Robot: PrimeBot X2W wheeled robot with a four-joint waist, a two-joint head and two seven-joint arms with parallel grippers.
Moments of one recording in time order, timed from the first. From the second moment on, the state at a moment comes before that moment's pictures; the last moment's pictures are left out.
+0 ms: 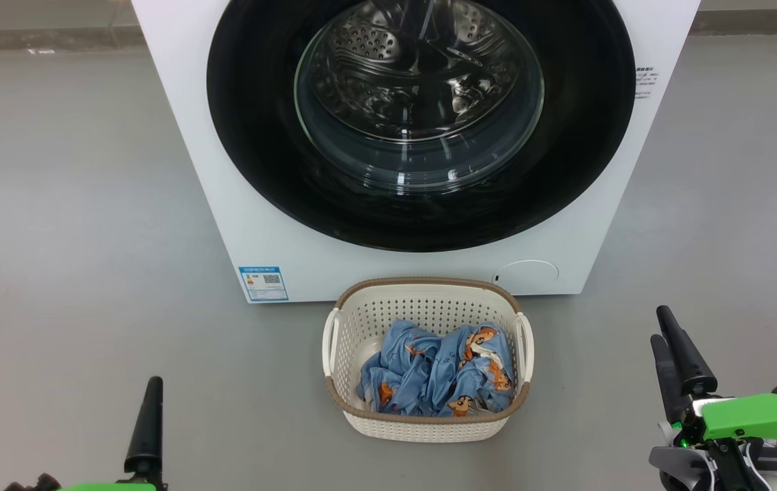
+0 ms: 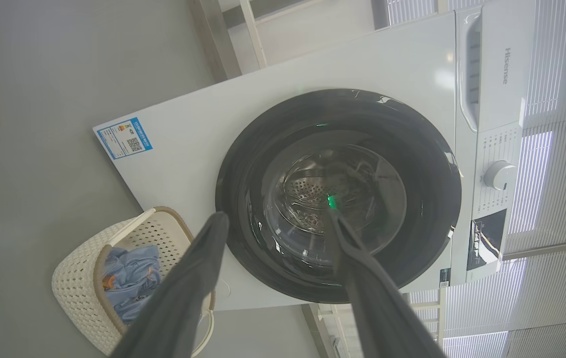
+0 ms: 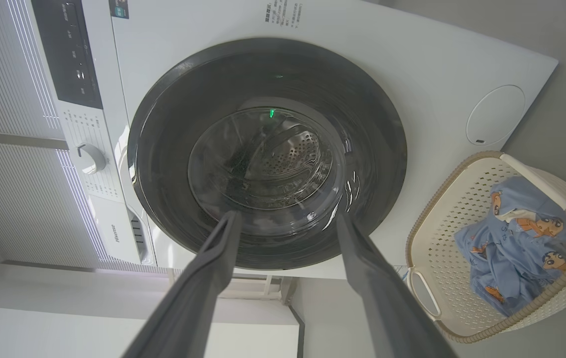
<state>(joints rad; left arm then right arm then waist) -0.04 0.04 0.00 0.26 -1.43 -0.13 0.01 -0.08 -0.08 -0.01 0.25 1.54 0.13 0.00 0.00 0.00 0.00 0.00</state>
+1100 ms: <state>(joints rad) -0.08 0.05 -0.04 0.27 -0.93 -0.09 -0.09 -0.12 -0.11 0.06 0.27 0.98 0.13 -0.09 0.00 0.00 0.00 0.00</state>
